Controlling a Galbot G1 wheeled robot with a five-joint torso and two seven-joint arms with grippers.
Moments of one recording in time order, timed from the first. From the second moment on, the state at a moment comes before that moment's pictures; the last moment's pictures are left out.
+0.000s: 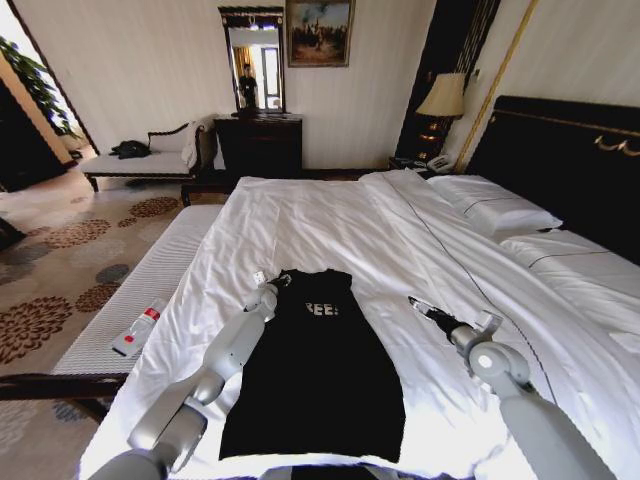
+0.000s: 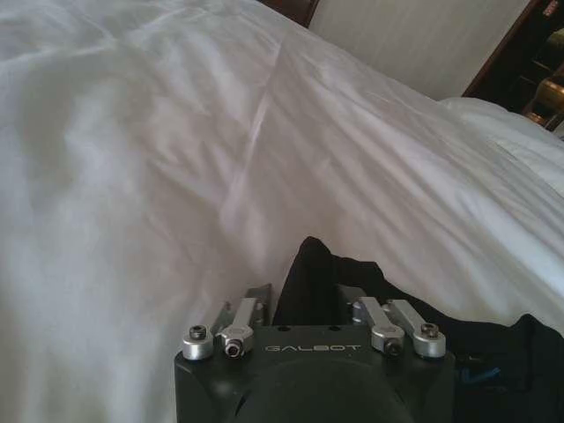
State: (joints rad) left arm 0.49 -1.38 -0.01 -1.02 -0.94 0.26 -0.29; right arm -1.22 0.92 0.61 1.80 1.18 -0.42 0.21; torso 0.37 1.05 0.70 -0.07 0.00
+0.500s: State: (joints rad) left arm 0.48 -1.37 0.01 -1.02 -0.95 0.26 -0.29; right arm -0.86 0.94 0.28 1.51 1.24 -0.47 0.15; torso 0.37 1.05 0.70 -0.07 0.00
